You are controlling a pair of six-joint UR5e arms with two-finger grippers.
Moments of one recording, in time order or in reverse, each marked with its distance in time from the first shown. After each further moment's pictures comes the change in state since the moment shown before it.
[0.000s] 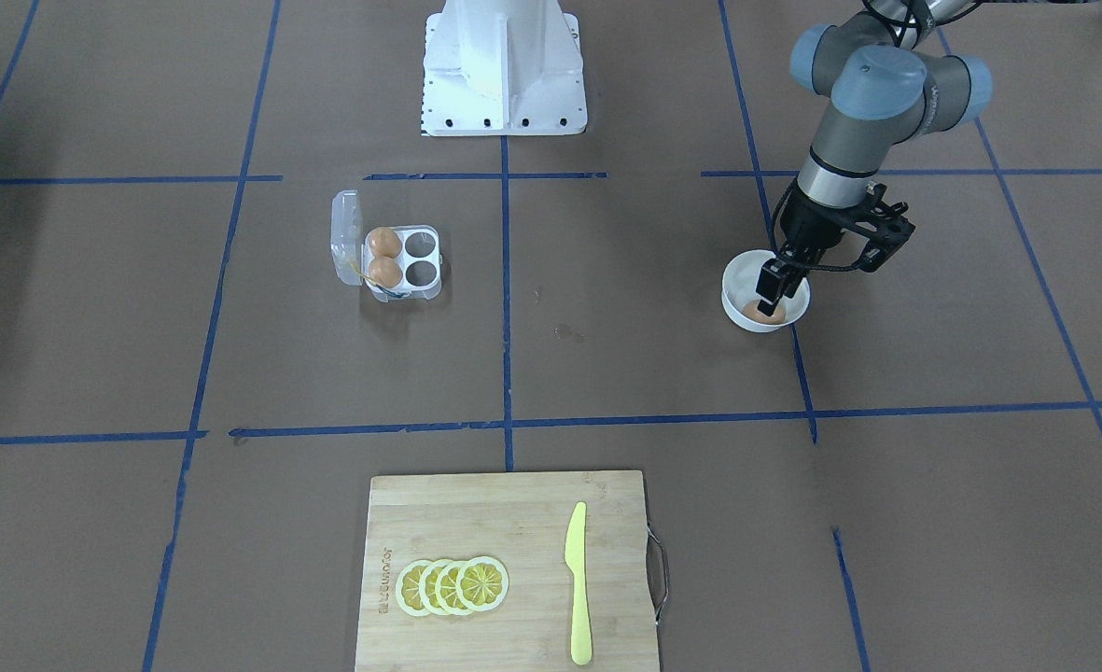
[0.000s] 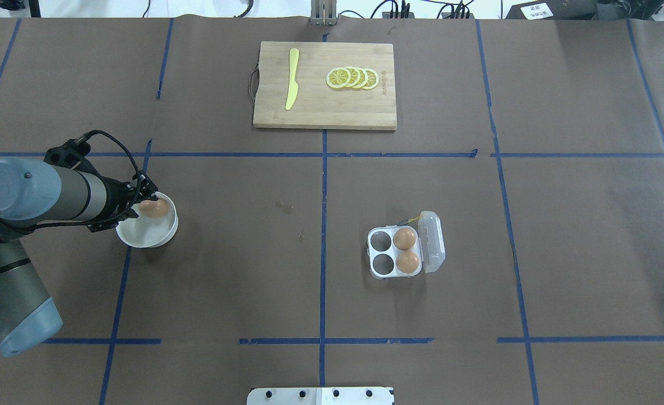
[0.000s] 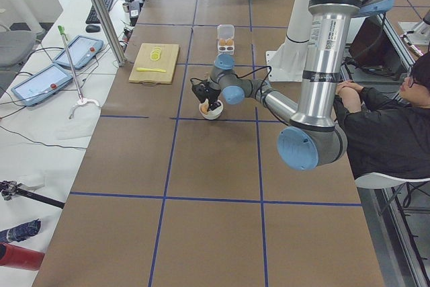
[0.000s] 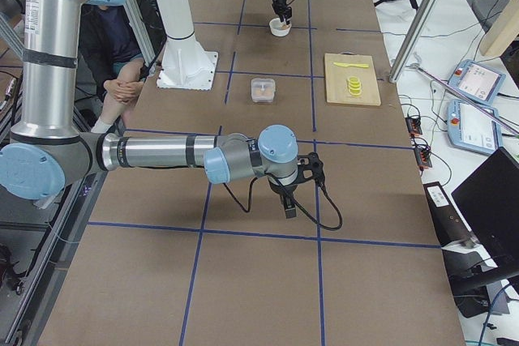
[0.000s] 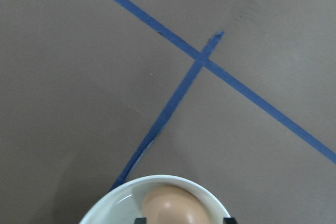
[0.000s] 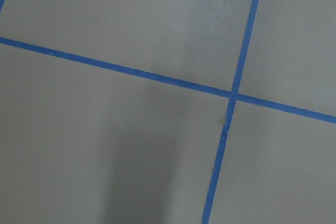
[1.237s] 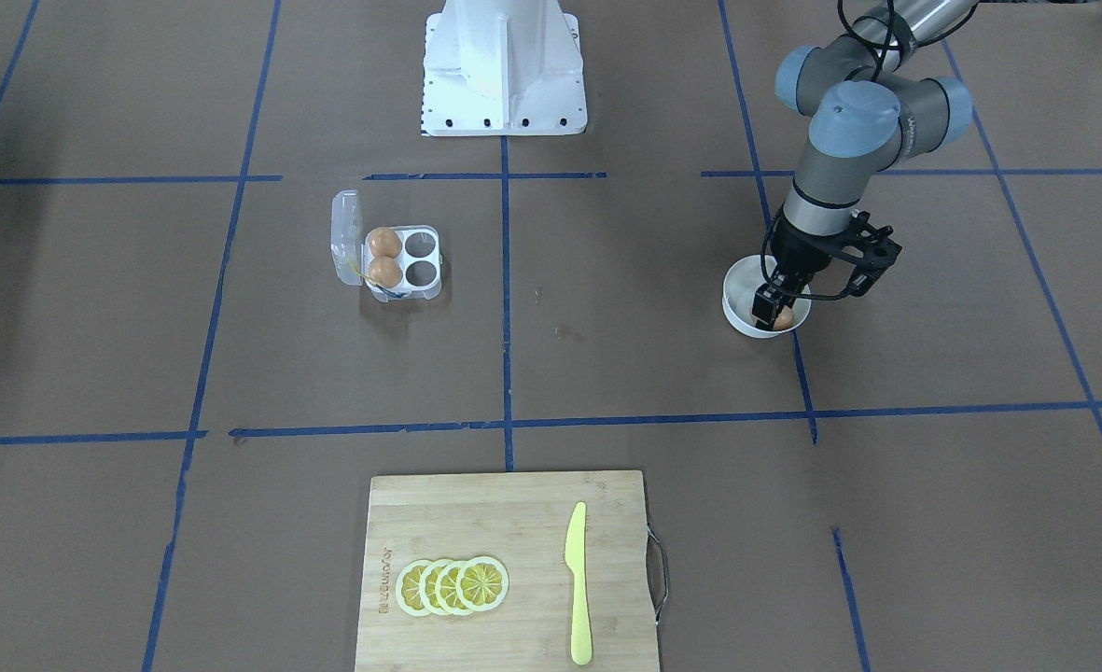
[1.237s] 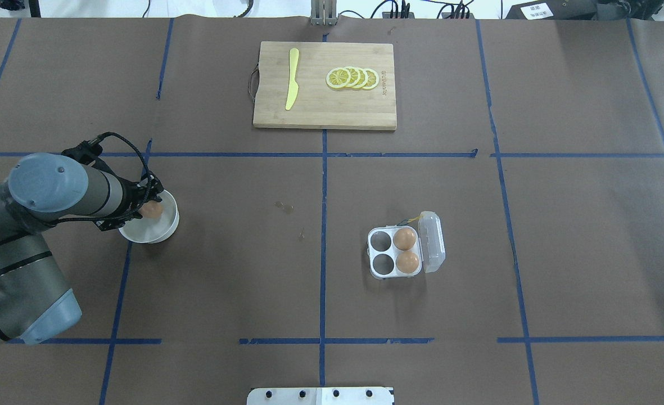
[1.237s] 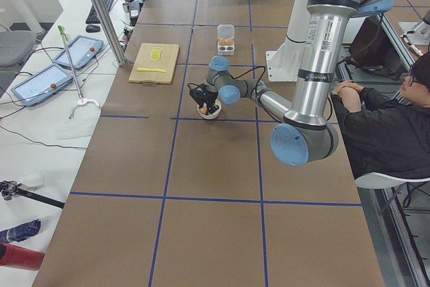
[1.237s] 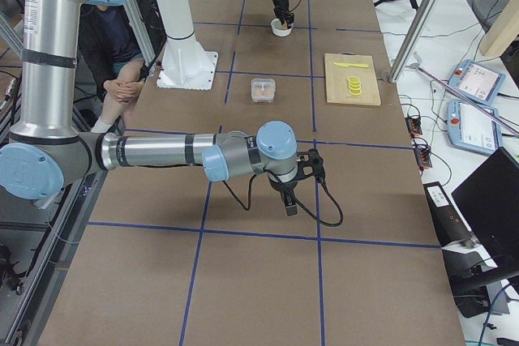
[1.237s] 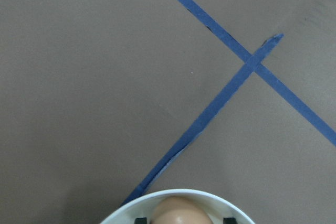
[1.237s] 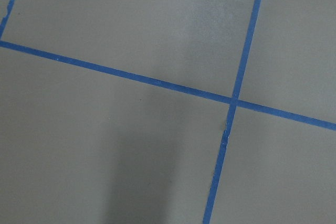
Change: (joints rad) left arm 0.002 -0.053 0.082 0.043 -0.002 -0.013; right arm 0.011 -0.002 0.018 0.001 0.001 -0.003
